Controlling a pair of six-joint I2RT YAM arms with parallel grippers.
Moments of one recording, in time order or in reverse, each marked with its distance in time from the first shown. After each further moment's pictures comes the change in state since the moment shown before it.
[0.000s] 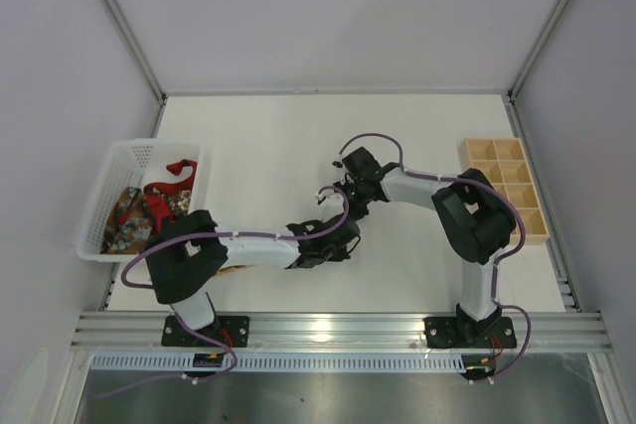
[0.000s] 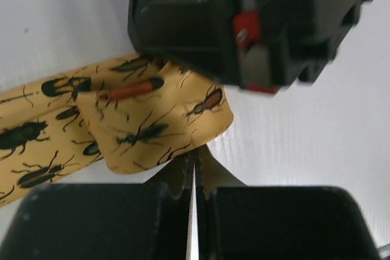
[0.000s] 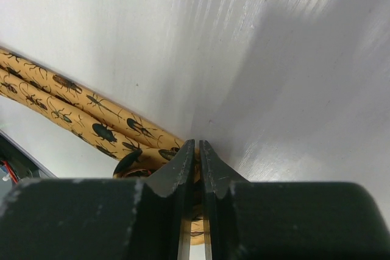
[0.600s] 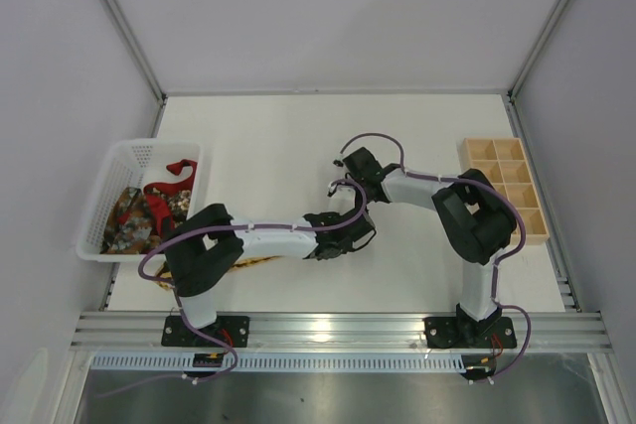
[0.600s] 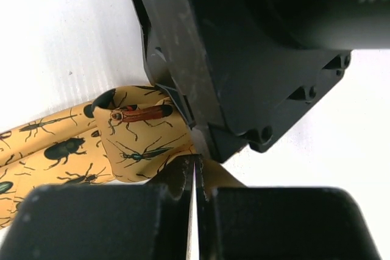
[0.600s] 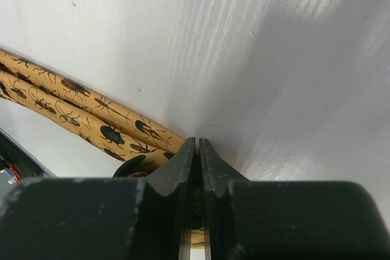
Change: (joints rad) left arm -0.005 0.123 0.214 -0.218 -0.147 0.064; right arm 0.001 -0.010 -0.022 0.043 -0.006 0.024
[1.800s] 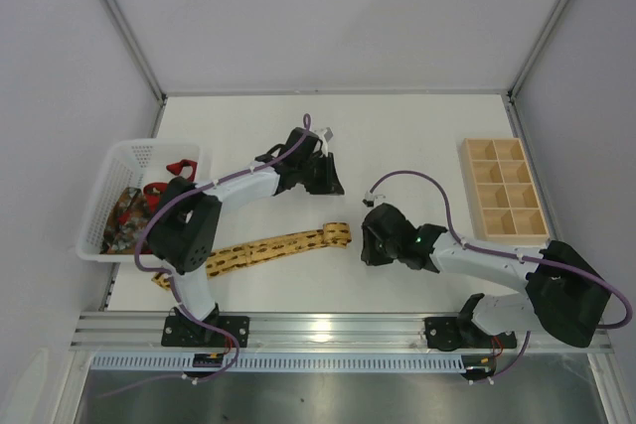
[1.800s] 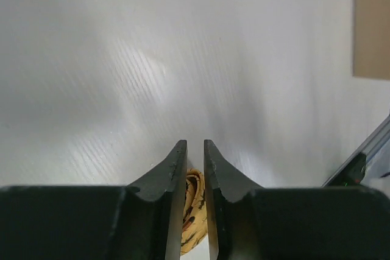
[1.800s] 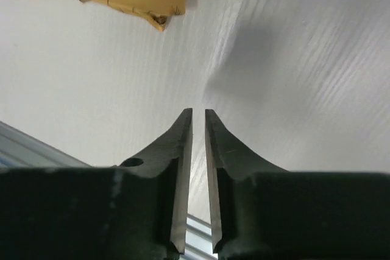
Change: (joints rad) left arm 0.500 -0.007 0.161 0.136 0.800 0.282; right arm 0.214 -0.642 -0.544 0.034 0.426 0.182
